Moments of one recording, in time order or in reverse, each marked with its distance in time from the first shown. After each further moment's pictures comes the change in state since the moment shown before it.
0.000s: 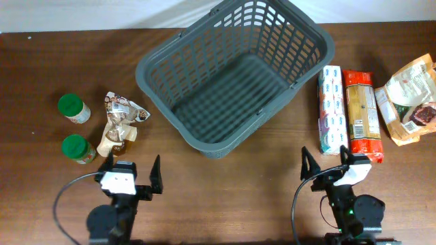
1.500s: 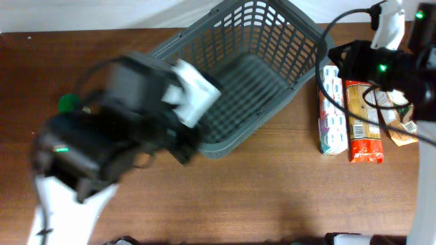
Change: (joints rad) left arm -0.628 1.398 1.864 -1.236 0.132 0.119; right arm 0.001 1.482 1.902 -1.036 -0.213 -0.015
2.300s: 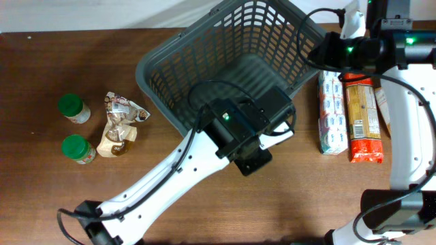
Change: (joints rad) left arm -0.280 0.289 -0.192 0.081 -0.209 0.006; right arm 0.024 0.256 0.000 0.023 0.005 0.018
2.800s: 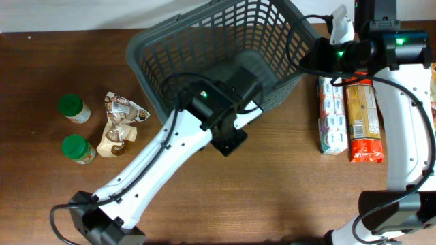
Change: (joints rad) left arm 0.193 0.000 -0.095 0.034 -0.013 -0.001; right arm 0.040 0.000 0.000 -0.063 0.000 0.000
